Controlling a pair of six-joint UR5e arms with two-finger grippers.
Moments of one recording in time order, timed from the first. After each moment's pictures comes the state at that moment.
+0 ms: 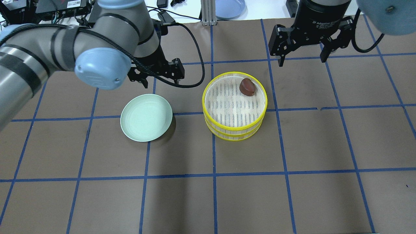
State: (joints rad) left arm -1.71 -1.74 -1.62 -1.32 1.57 -0.14; right arm 1.67 -1.54 1.41 -1.44 -1.64 0.09
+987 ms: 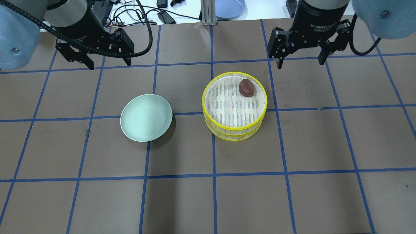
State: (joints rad) left arm -1.58 -1.59 -1.52 -1.50 1.58 -0.09; right arm 1.67 -1.54 1.42 -1.45 -1.64 0.09
